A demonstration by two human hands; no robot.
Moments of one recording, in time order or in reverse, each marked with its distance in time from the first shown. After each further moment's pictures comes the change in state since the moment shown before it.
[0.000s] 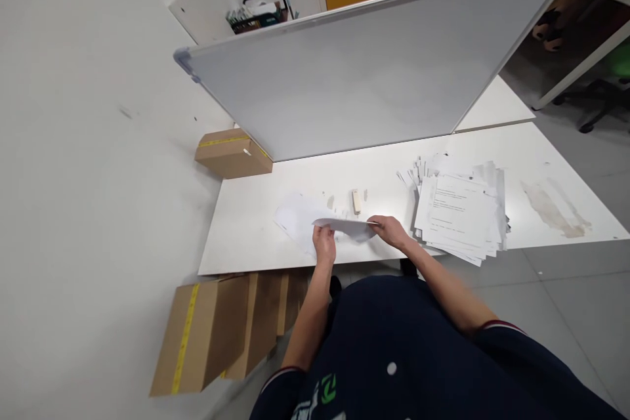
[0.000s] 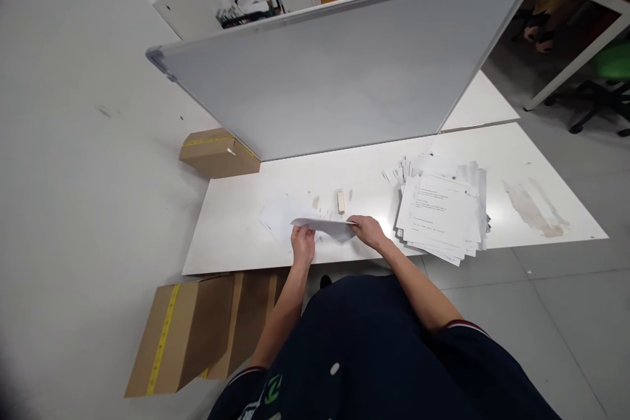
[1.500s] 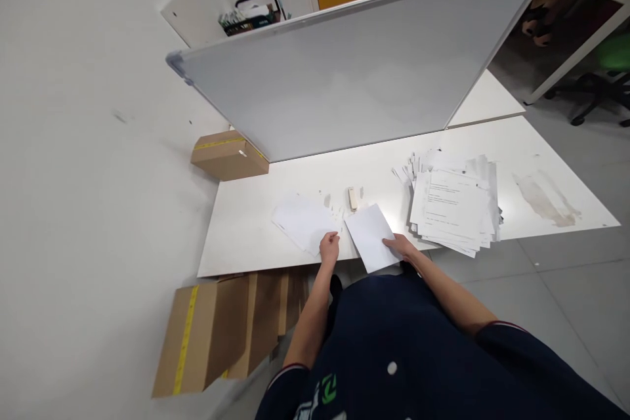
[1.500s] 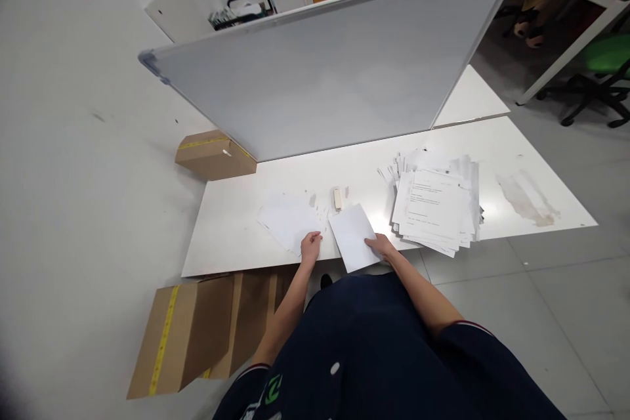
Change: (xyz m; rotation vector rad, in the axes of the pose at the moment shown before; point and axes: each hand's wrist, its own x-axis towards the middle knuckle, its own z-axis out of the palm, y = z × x) left_hand -0.002 -0.066 -0.019 0.610 -0.115 -0.163; right_hand -0.047 0.081 0.059 0.709 -0.013 0.745
